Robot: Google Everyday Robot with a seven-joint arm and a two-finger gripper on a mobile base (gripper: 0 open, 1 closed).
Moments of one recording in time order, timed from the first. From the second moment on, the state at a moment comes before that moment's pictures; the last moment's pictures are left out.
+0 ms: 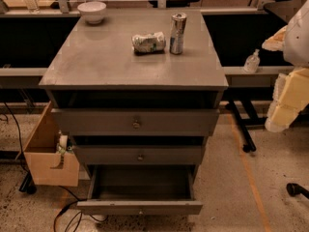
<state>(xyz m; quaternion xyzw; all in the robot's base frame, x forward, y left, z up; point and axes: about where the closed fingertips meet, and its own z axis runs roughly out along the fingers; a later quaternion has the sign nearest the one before) 0.438 -0.216 0.980 -0.60 0.78 -0.04 0.16</state>
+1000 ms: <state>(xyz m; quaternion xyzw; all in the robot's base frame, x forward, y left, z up) 0.431 -0.210 0.930 -0.60 0.78 0.03 0.16</state>
